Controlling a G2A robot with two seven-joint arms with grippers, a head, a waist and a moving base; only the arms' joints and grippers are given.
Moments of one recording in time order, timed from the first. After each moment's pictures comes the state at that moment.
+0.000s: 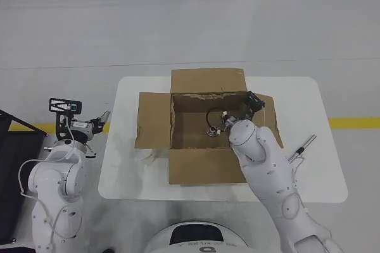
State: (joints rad) left arm 1.66 -1.44 -1.81 -2.04 1.54 -0.24 -0.53; right arm -1.23 -1.44 1.15 -1.65 -0.93 0.99 0.73
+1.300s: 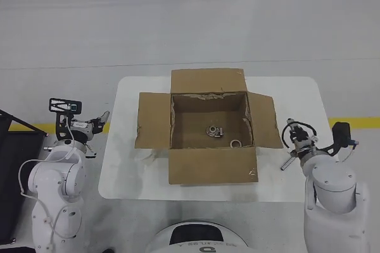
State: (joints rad) left arm 1.66 -1.44 -1.81 -2.04 1.54 -0.24 -0.53; right arm -1.77 -1.44 1.81 -2.19 -0.60 0.84 0.62
